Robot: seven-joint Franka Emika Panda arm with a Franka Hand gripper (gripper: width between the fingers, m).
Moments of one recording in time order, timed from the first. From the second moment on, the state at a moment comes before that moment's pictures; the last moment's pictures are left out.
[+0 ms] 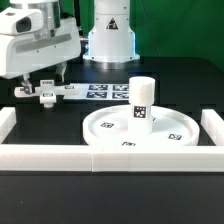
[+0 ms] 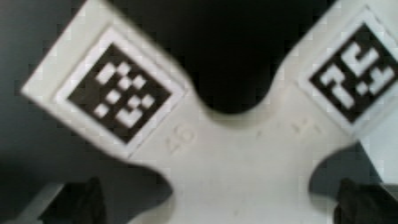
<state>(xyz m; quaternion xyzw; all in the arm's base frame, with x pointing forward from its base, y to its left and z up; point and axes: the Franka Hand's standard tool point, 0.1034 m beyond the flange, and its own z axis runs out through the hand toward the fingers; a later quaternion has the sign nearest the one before) 0.414 -0.164 0.036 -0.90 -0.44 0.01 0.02</state>
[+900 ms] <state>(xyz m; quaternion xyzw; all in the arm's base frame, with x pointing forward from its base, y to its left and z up) 0.409 -0.163 0.026 -0.90 -0.44 0.02 0.02</state>
